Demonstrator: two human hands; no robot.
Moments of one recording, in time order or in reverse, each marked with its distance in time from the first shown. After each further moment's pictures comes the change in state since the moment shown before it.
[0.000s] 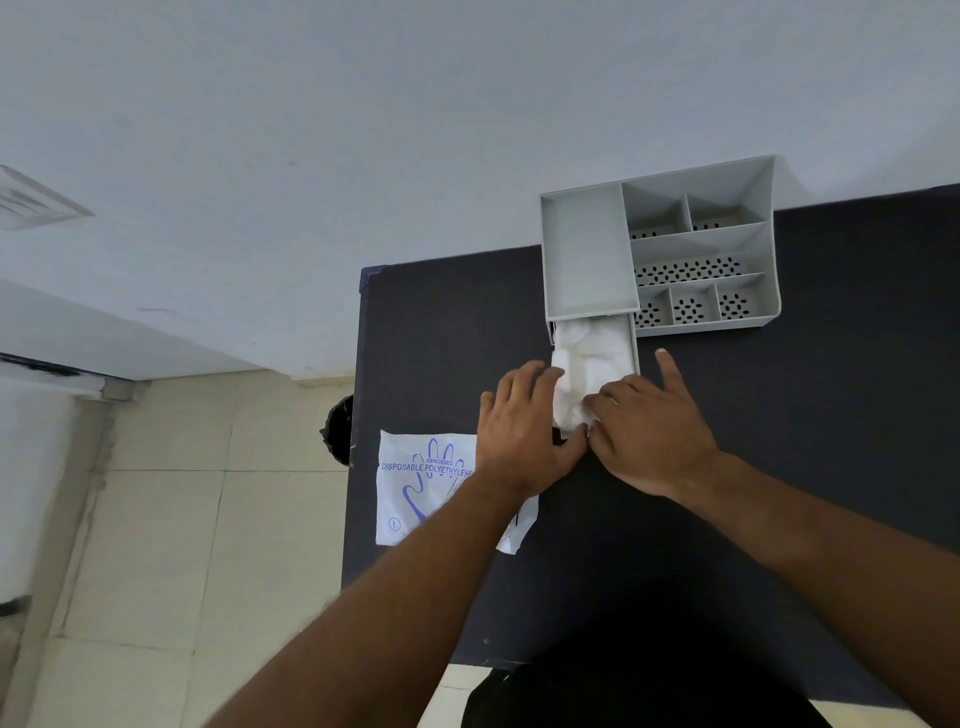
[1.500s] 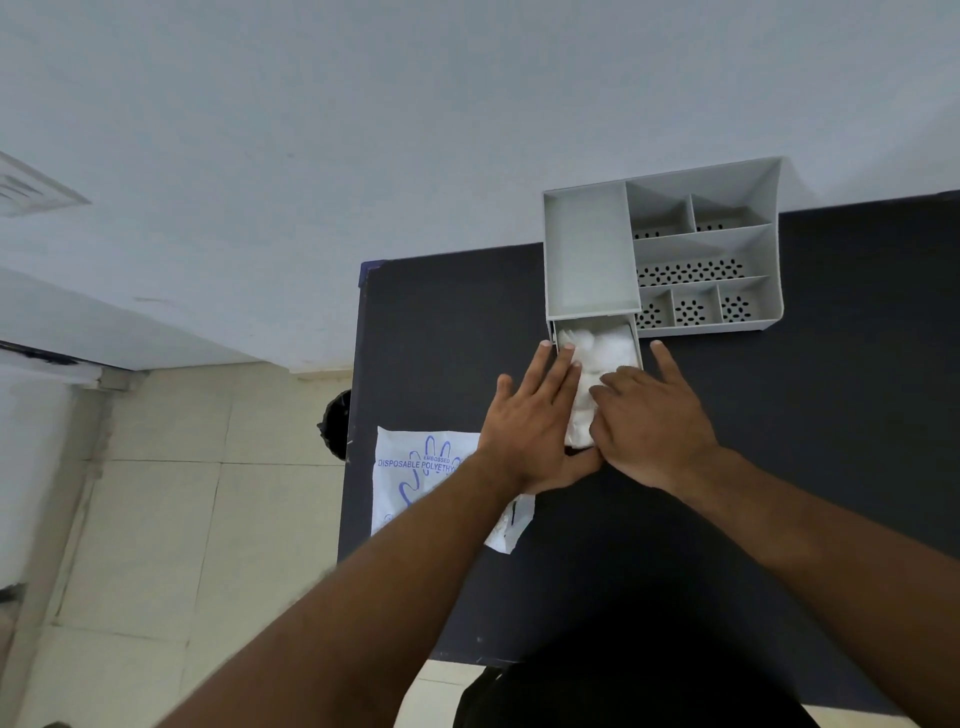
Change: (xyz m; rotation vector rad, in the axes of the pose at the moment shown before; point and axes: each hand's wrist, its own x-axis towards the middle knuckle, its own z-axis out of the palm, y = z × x) left_hand 0.015 -0.001 -0.002 0.248 -0.348 0.177; right_hand 0.007 0.002 -0.012 -0.040 -0.020 -0.002
